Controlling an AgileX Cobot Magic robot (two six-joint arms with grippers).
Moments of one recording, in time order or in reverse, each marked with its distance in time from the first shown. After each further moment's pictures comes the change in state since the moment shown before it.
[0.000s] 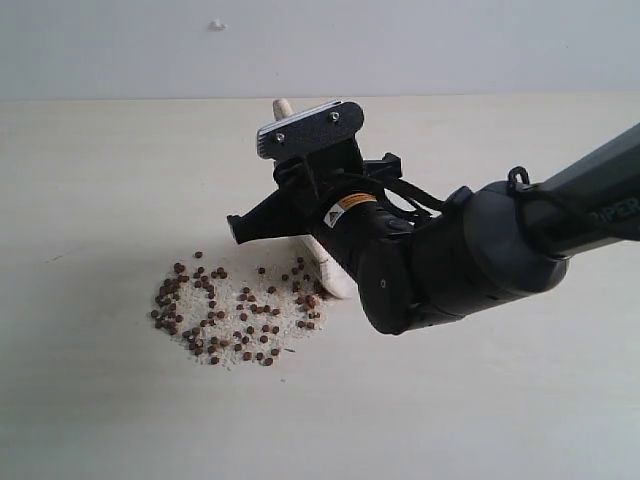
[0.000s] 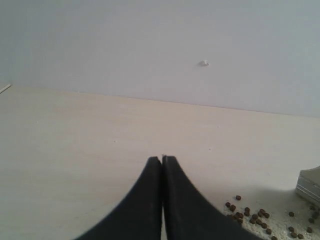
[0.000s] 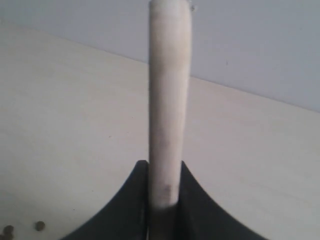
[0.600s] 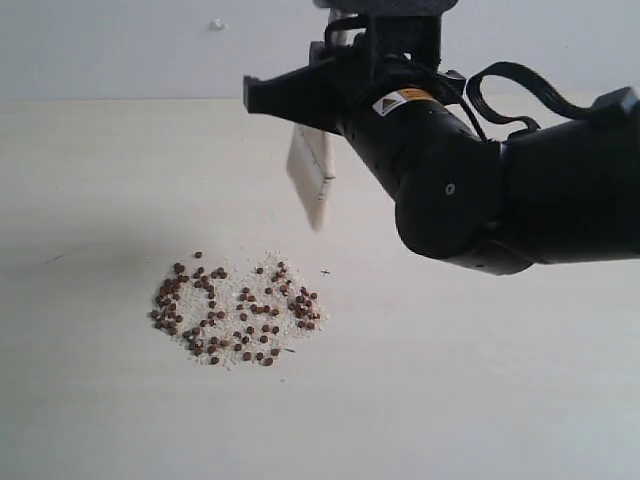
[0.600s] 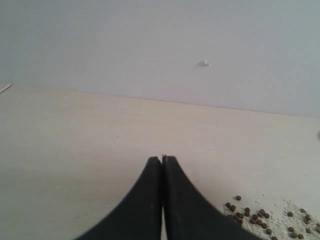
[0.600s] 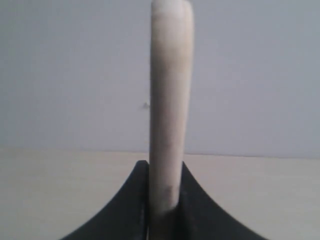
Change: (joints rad) left arm 0.000 0.000 0.000 -0.002 0.000 0.000; right arm 0.028 -0.297 0.000 0.259 0.005 -0.038
